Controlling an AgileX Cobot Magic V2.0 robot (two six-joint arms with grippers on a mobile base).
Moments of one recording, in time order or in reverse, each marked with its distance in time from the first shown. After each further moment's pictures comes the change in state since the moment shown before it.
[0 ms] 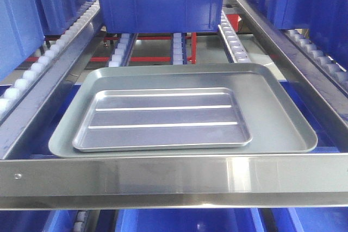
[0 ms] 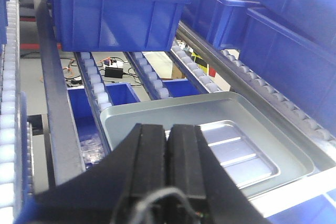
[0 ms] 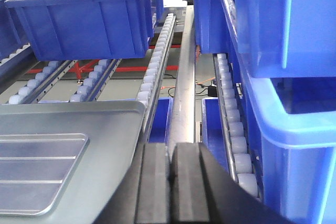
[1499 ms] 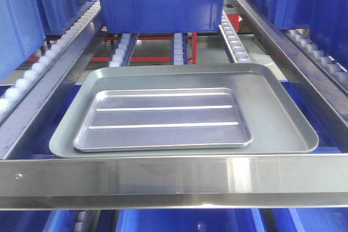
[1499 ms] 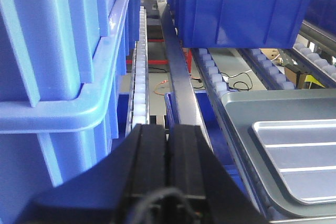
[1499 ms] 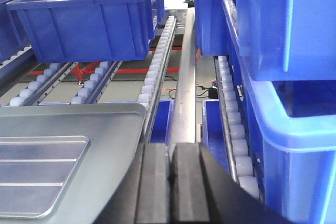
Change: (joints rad) left arm 0.404 -0.216 0.282 -0.147 -0.116 0.243; right arm 0.000 0.000 0.000 0.000 -0.008 -0.002
